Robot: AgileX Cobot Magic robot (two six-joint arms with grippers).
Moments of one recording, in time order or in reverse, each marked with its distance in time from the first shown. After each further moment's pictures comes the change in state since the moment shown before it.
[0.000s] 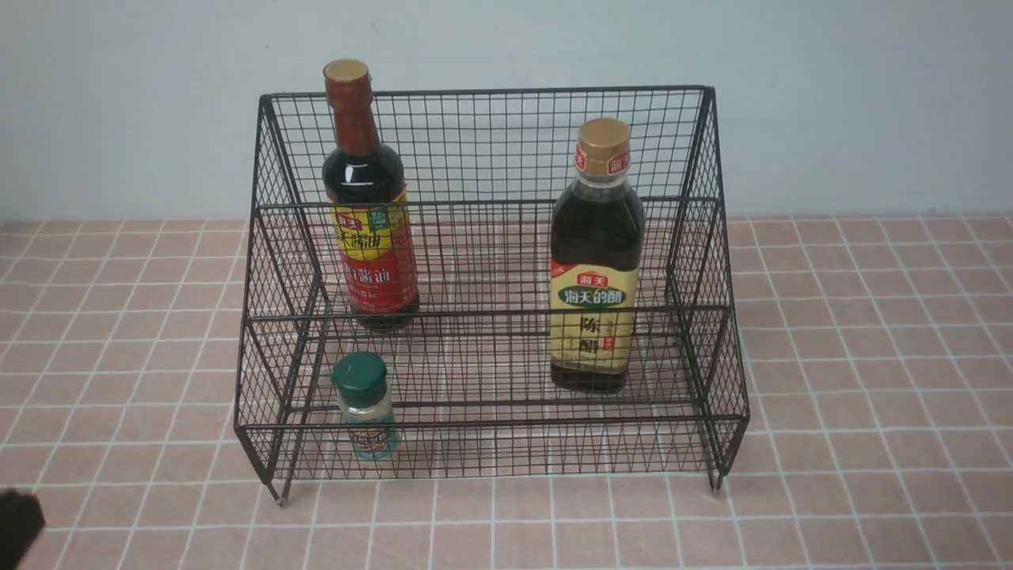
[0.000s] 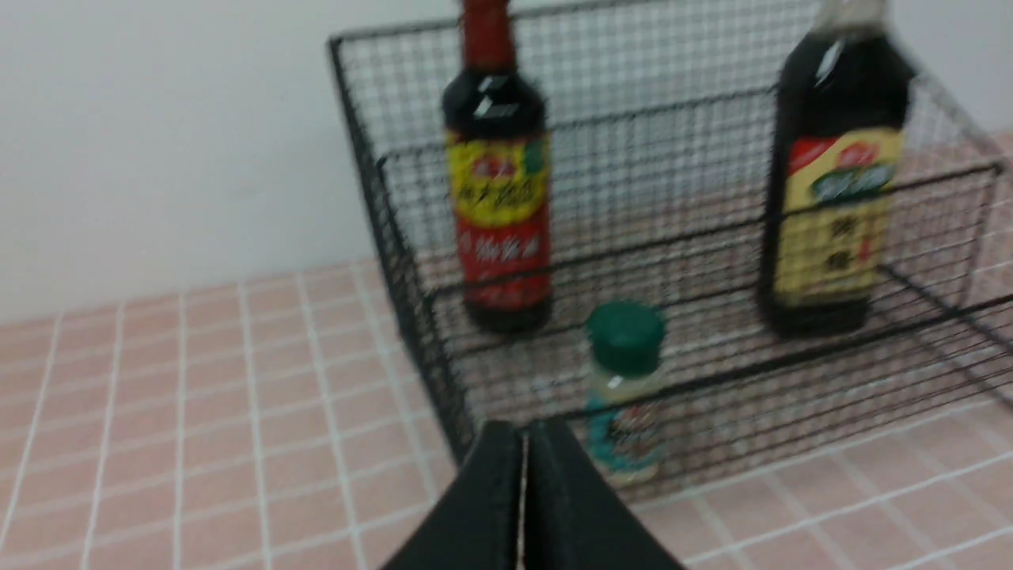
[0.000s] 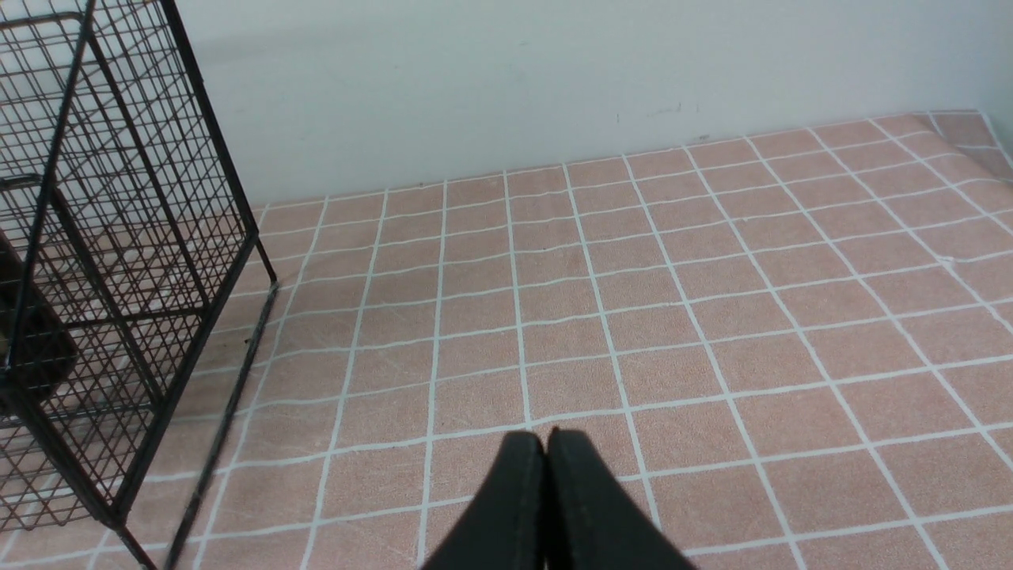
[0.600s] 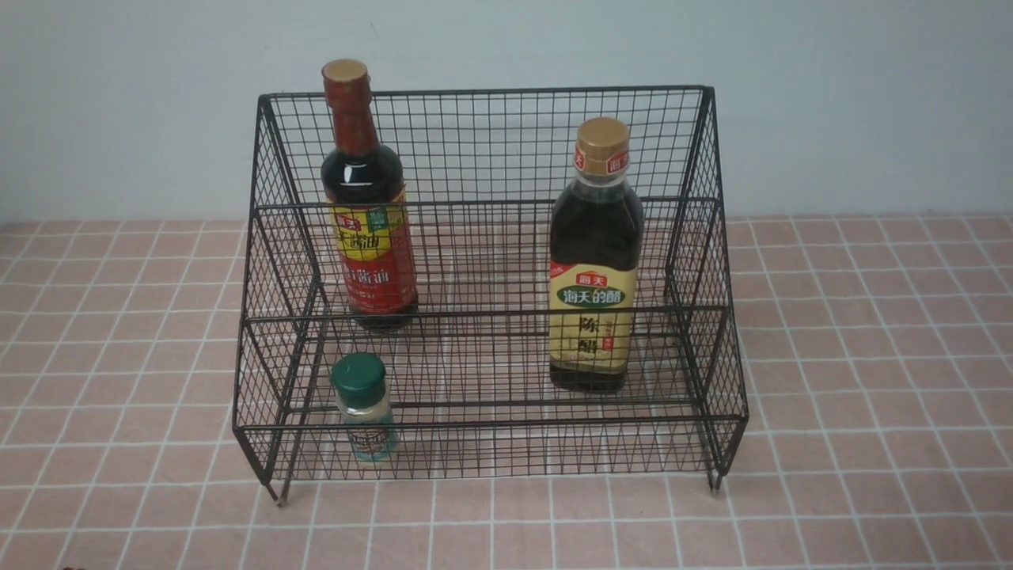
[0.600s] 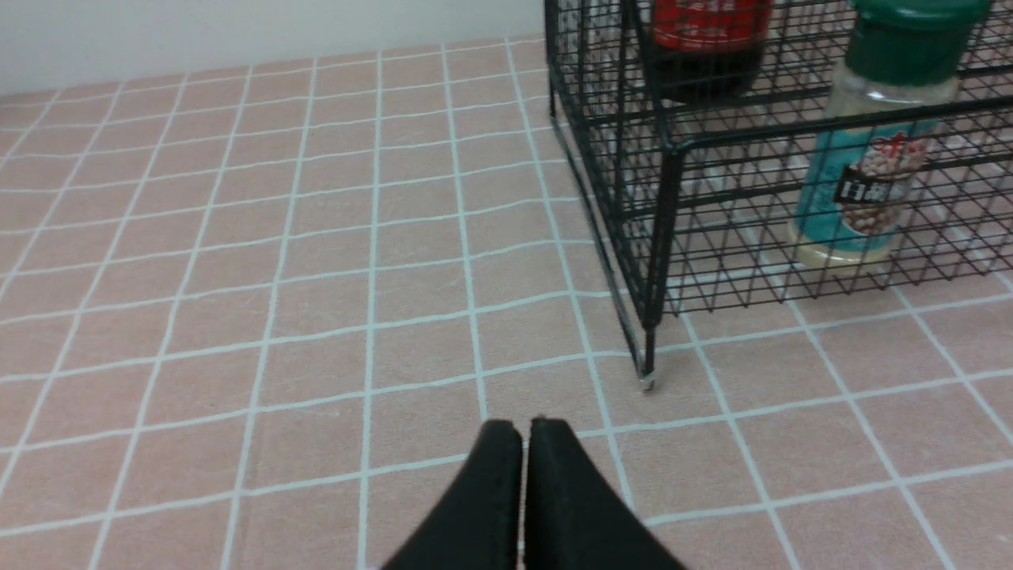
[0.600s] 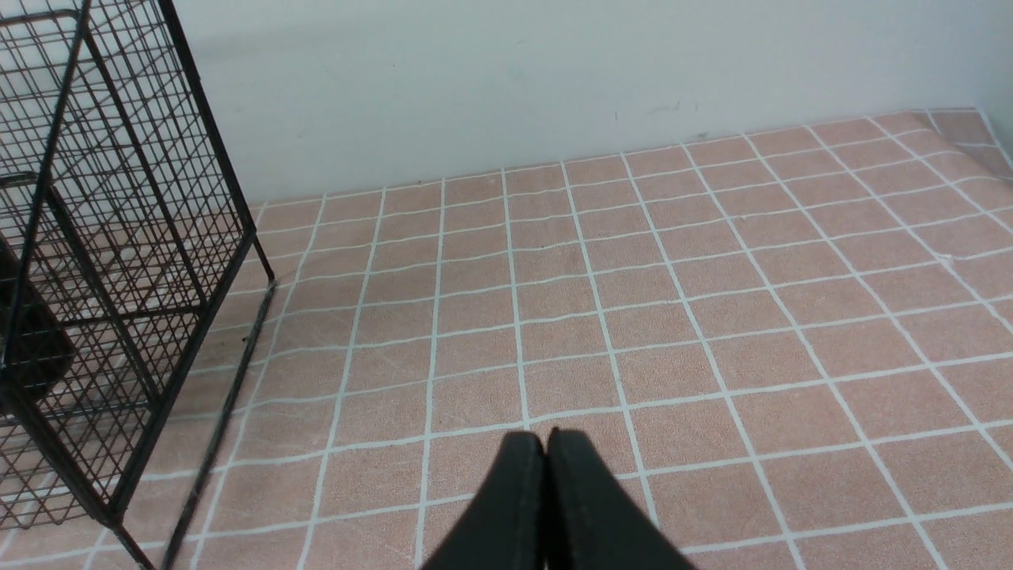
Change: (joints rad) right arm 0.000 0.000 0.000 0.000 0.003 0.000; left arm 0.088 -0.047 0.285 0.045 -0.151 -0.009
